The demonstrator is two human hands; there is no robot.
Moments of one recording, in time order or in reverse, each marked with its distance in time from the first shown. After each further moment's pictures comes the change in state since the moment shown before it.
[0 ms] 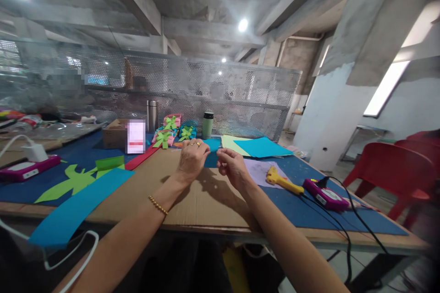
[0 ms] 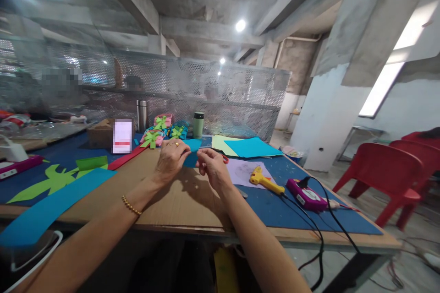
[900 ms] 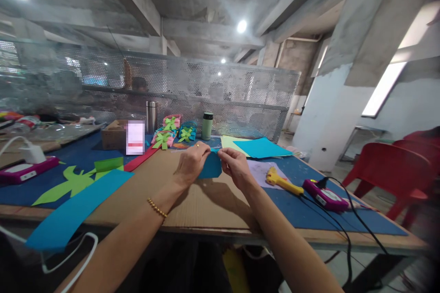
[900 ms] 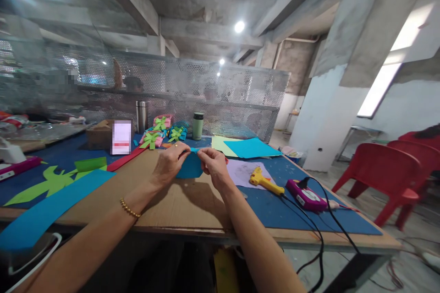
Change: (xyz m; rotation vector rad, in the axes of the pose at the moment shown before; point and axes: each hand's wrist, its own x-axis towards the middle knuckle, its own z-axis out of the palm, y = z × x) left_hand -0.001 0.002 -0.002 -0.241 -0.049 -0.106; right_hand -0.007 -0.018 0.006 -0.110 0.053 -0.043
